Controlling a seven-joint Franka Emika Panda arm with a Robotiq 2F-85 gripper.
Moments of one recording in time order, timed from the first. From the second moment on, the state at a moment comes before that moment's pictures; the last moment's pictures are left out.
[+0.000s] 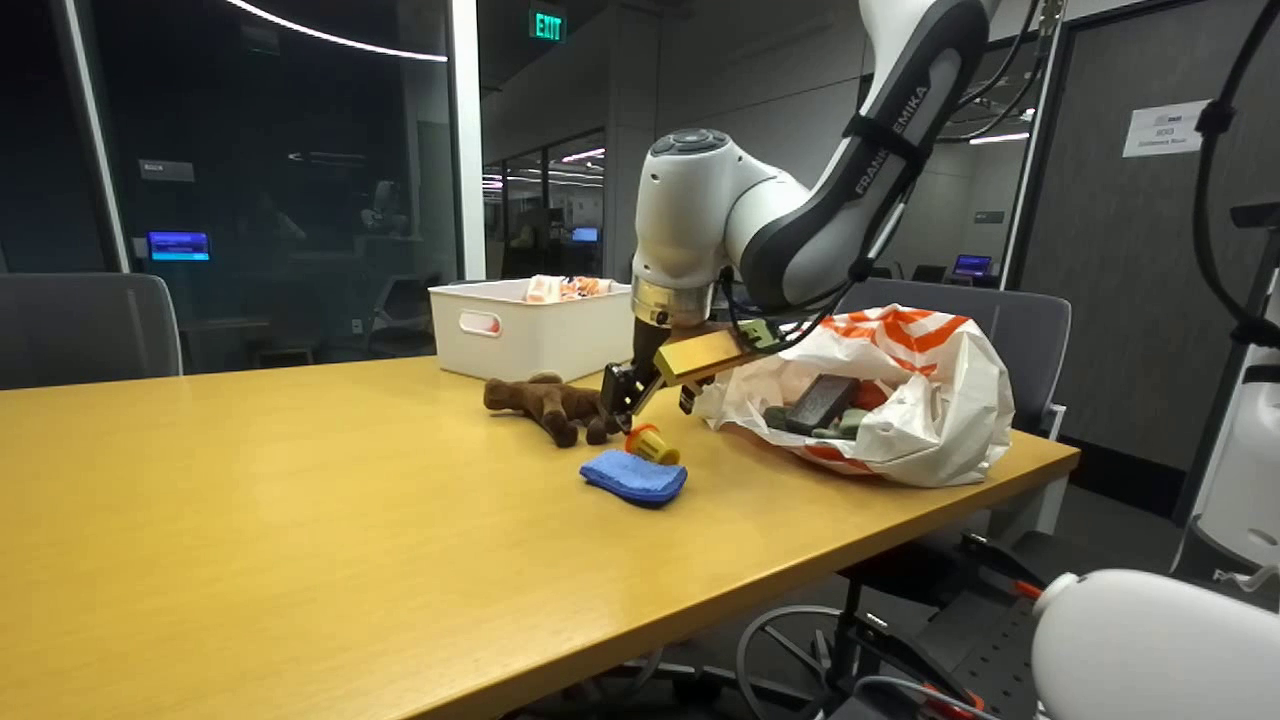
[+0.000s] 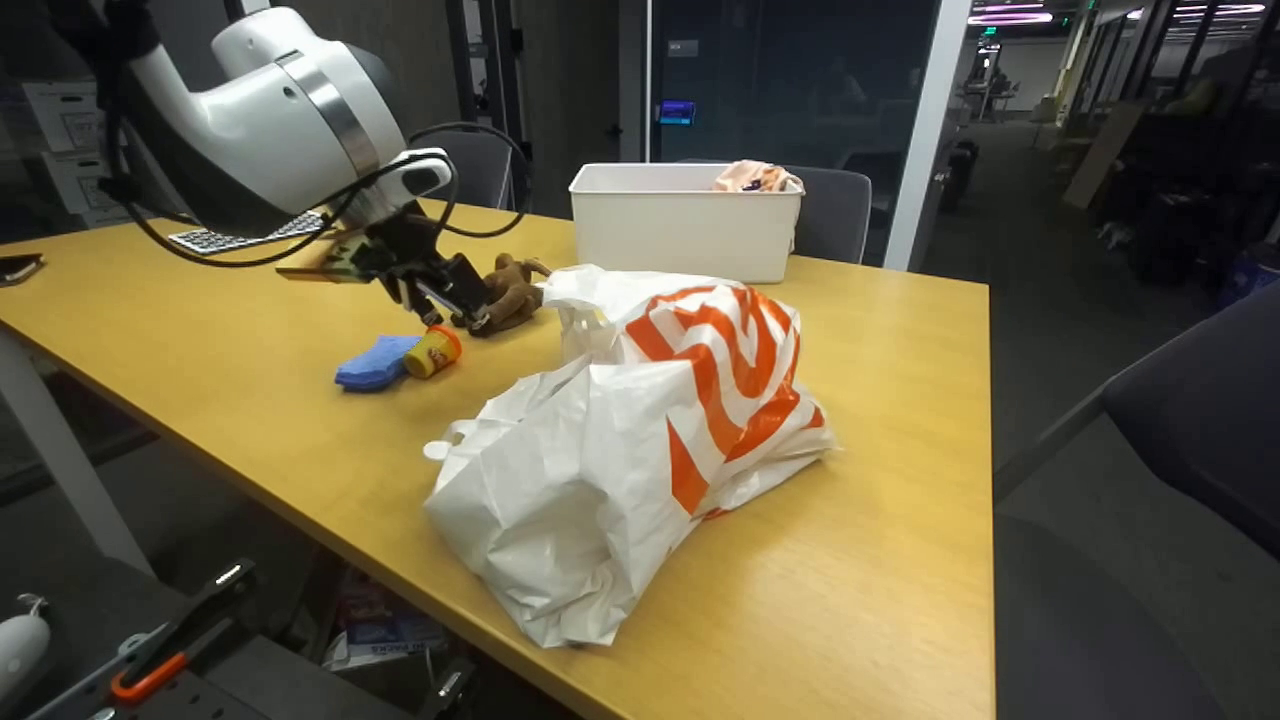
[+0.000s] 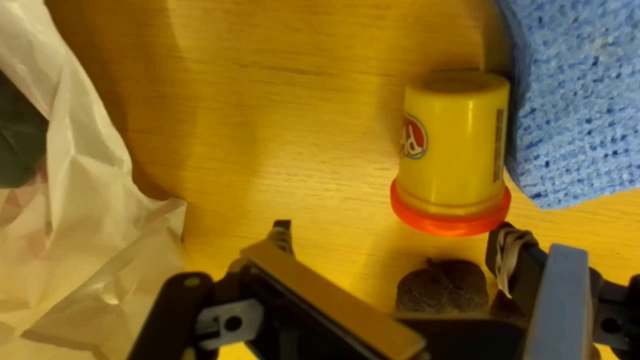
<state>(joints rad) 0.08 0.18 0.23 -2.40 -0.92 2.72 1.19</state>
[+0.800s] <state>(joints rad) 0.05 0.21 0.30 -2.42 -0.55 2.76 0.81</state>
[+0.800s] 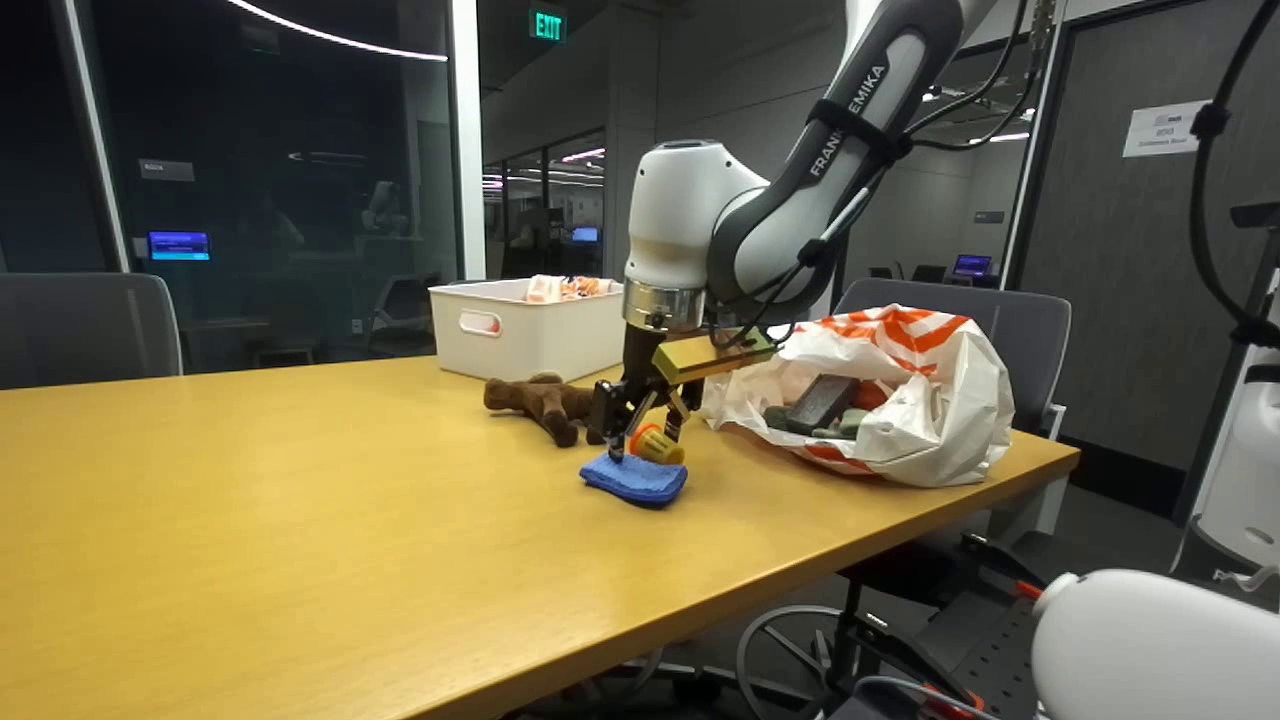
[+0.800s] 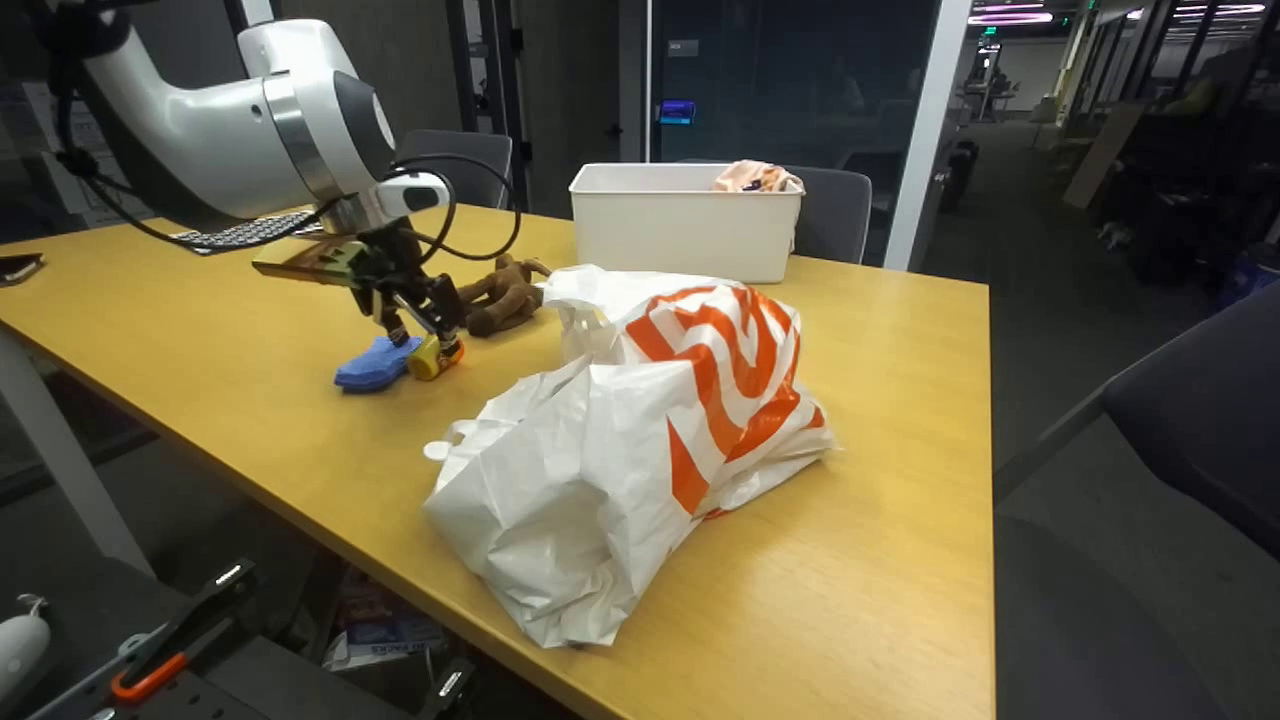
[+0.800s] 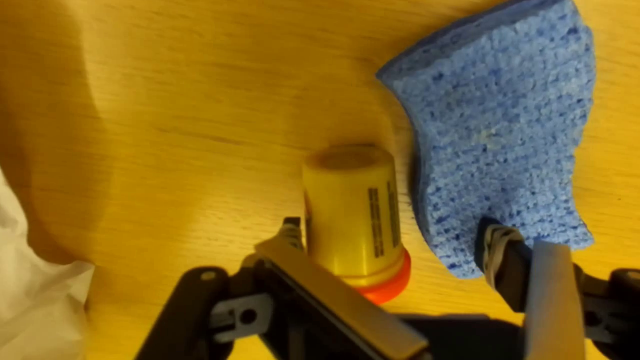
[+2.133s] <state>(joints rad) 0.06 -0.06 0.17 -2.54 -0.86 2.61 1.29</state>
